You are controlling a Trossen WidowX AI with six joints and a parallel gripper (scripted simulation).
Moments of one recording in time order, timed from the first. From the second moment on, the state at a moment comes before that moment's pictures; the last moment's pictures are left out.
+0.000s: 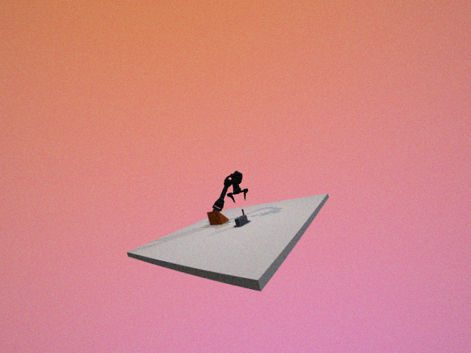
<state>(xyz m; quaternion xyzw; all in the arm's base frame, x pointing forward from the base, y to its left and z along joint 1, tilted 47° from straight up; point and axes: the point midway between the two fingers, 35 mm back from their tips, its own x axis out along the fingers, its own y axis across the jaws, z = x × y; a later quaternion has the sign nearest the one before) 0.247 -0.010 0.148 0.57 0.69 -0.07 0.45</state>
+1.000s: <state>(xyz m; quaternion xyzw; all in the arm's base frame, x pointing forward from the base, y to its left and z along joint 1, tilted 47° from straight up) 0.248 0.039 0.111 0.60 0.68 -0.11 0.41</state>
